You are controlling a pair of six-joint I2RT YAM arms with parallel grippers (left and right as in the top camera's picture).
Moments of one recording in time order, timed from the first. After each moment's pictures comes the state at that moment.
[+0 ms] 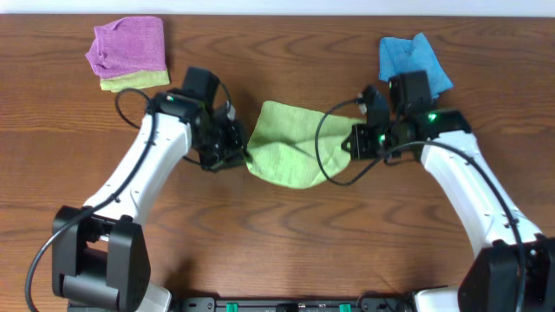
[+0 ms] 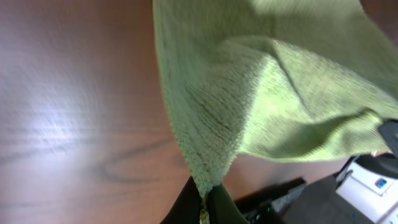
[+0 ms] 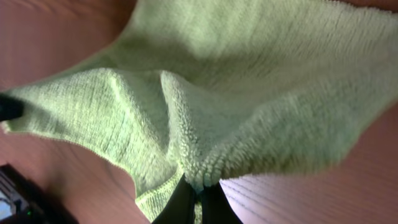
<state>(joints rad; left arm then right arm) -0.27 1.69 1.27 -1.00 0.57 -0.58 0.17 1.58 1.14 -0.81 -0.47 0.12</state>
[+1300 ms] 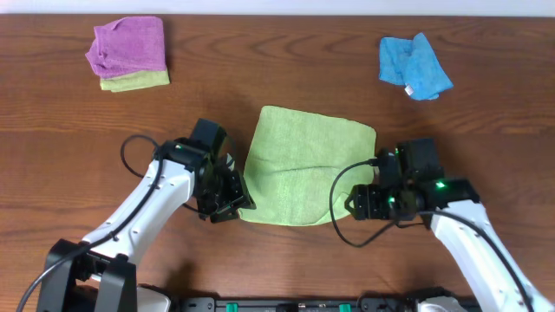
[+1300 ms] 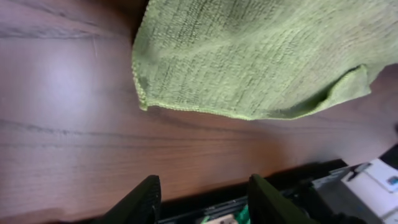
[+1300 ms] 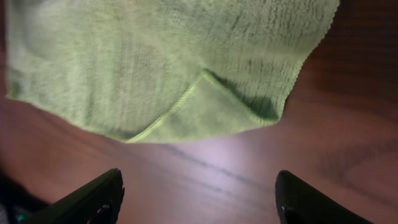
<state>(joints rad) -0.34 1.51 0.92 -0.95 0.55 -0.66 0.17 1.26 0.73 -0.81 -0.33 0.17</state>
